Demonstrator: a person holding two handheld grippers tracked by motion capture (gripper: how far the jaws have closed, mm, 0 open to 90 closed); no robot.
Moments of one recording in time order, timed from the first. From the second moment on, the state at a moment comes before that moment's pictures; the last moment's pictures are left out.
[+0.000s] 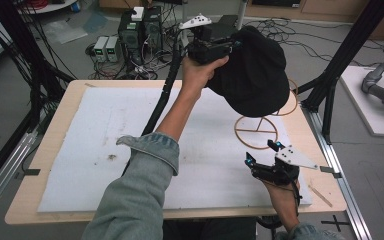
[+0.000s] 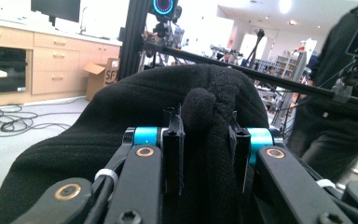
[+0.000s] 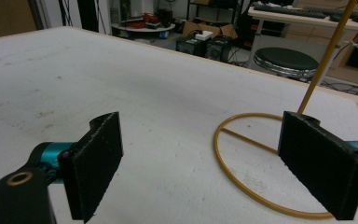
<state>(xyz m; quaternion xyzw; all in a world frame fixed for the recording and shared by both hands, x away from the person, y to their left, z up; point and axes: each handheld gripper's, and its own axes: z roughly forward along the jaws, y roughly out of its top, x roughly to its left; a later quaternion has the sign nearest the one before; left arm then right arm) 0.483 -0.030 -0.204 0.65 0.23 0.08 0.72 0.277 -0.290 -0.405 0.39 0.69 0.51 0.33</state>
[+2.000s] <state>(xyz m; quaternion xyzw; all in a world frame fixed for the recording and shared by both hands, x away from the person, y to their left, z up) 0.506 -0.134 -0.252 0.72 0.23 0.05 0.65 0.278 -0.291 -0.406 0.38 0.70 0.51 0.32</state>
